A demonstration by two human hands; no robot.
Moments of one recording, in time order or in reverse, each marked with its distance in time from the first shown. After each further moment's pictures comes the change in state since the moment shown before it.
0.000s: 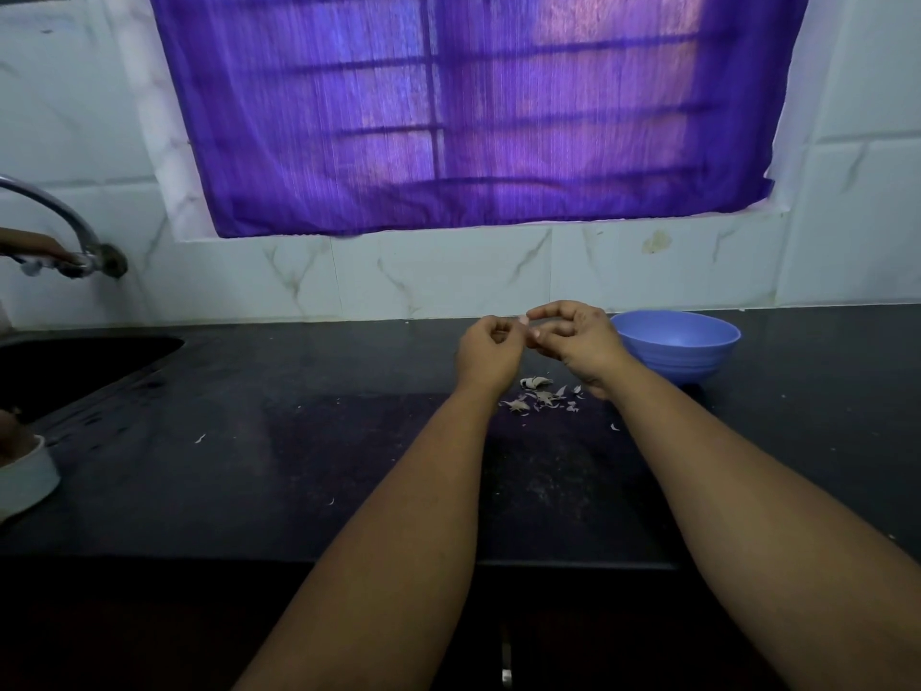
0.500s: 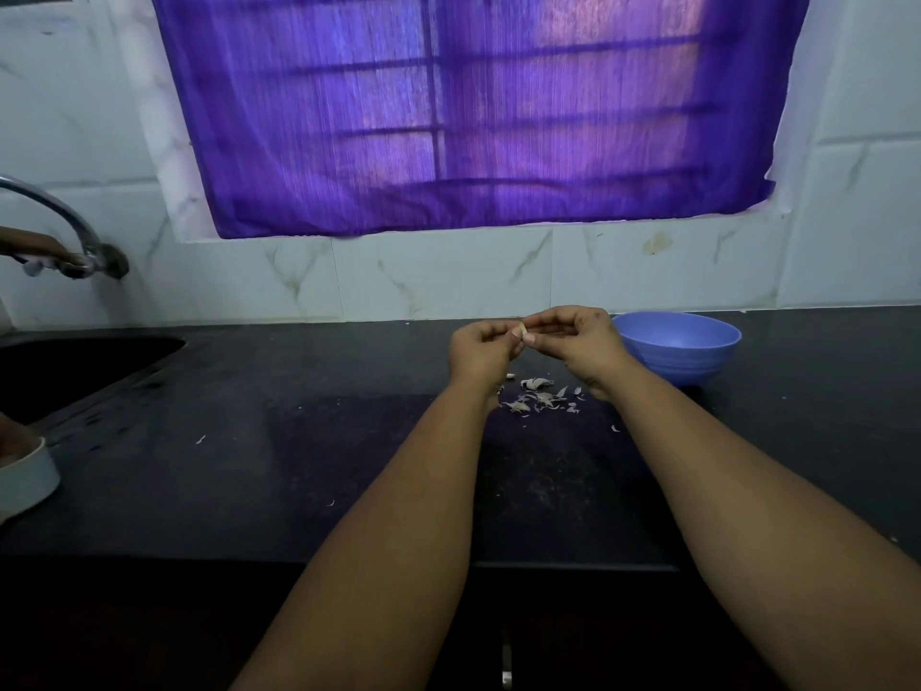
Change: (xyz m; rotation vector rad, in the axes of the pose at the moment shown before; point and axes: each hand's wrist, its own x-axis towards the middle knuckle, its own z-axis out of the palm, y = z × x) left_hand 0.000 0.004 -0.003 -0.360 -0.056 -0.097; right_hand -0.005 -0.002 0.001 0.005 -0.027 -0.067
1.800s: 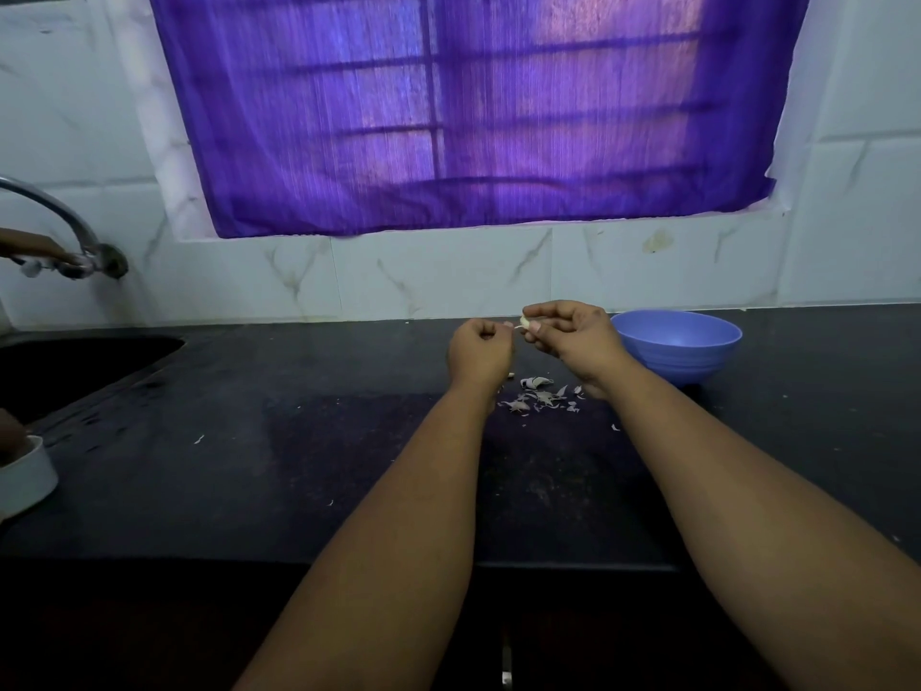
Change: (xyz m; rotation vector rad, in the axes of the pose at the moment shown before) left_hand -0.002 0.002 0.000 0.272 0.152 0.018; right_hand 0.007 0.003 0.005 0.075 0.063 0.059
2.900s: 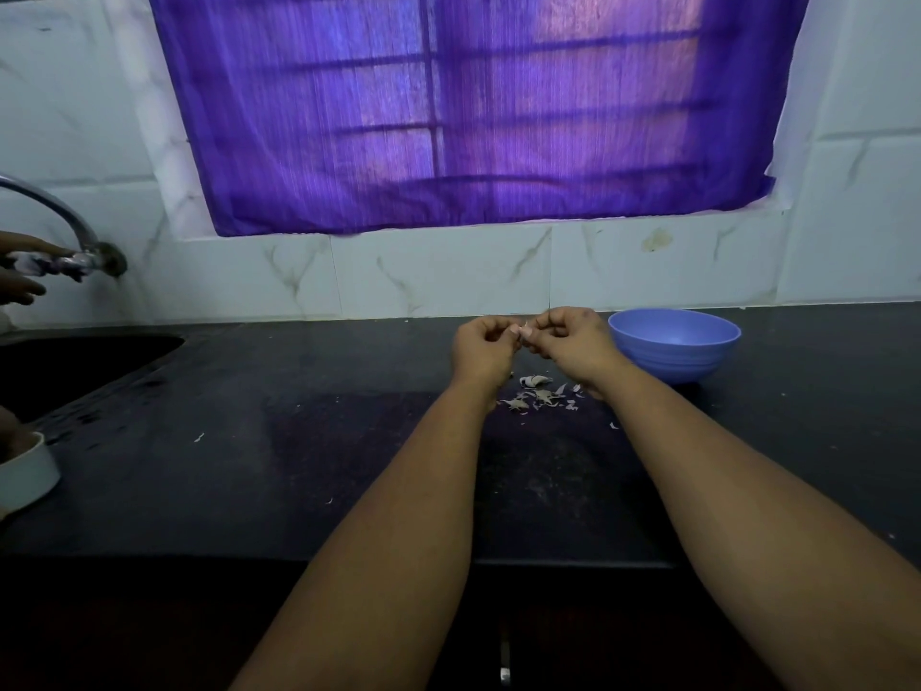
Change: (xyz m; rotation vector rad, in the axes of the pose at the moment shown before) left_hand 0.004 -0.007 0.003 -0.105 -0.141 0.069; right_hand -0.004 -0.002 -0.001 -0.331 -0.008 -0.038
